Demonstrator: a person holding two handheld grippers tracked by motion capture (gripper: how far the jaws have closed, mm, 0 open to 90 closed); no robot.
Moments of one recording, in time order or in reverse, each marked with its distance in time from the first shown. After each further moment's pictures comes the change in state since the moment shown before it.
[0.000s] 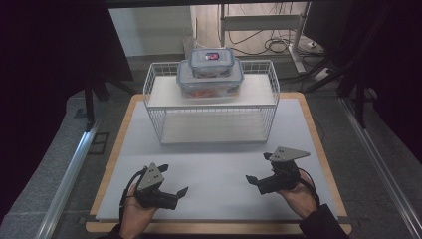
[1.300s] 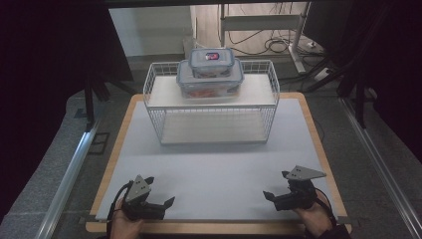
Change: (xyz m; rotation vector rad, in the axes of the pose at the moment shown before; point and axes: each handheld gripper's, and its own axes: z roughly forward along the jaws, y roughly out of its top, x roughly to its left) left arm 0.006 -0.044 -0.018 0.075 0.069 -0.086; right arm -0.007 -0.067 -0.023 0.075 -0.083 0.088
